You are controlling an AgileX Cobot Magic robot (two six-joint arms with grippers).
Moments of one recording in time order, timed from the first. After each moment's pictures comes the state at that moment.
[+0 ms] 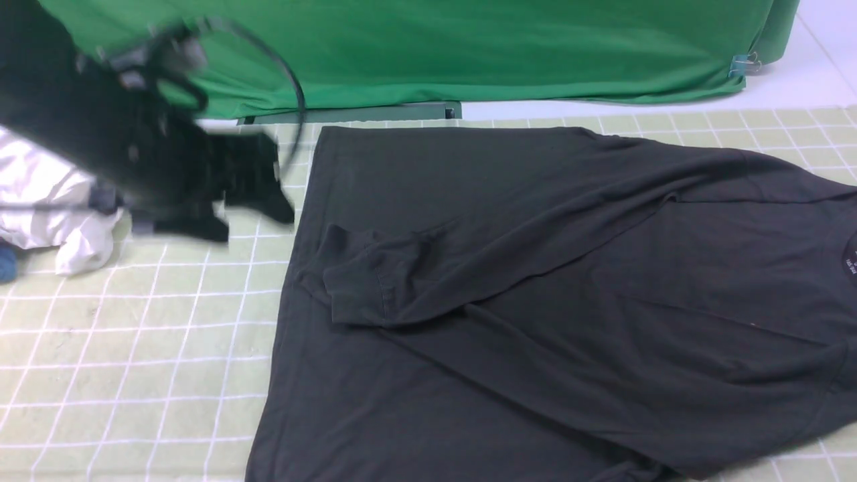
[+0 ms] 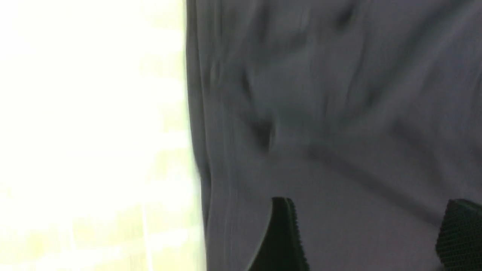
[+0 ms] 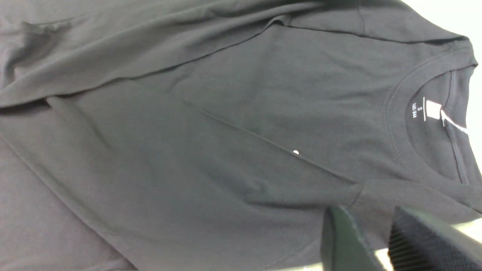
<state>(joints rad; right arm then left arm) 0.01 0.76 -0.83 0.23 0.88 -0.19 -0.09 1.52 -1.18 -0.42 1.07 0.06</state>
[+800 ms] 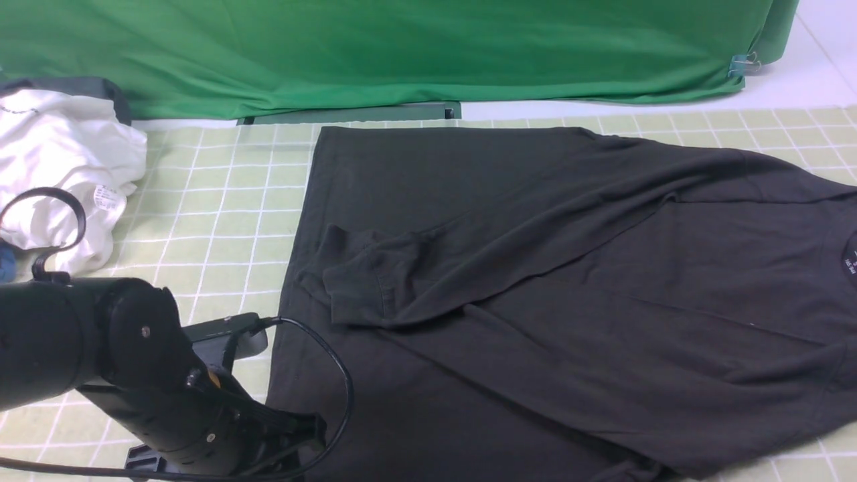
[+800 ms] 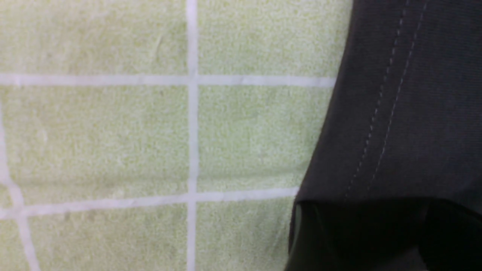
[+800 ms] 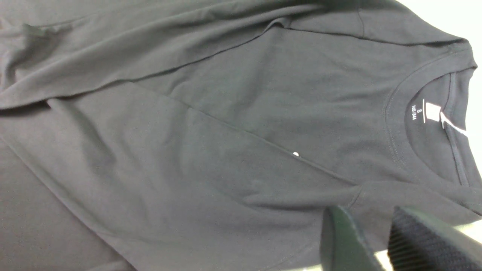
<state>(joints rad) 0.01 0.76 -0.83 0.23 0.88 -0.19 -0.32 1.50 -0.62 -0.31 0.70 -0.23</state>
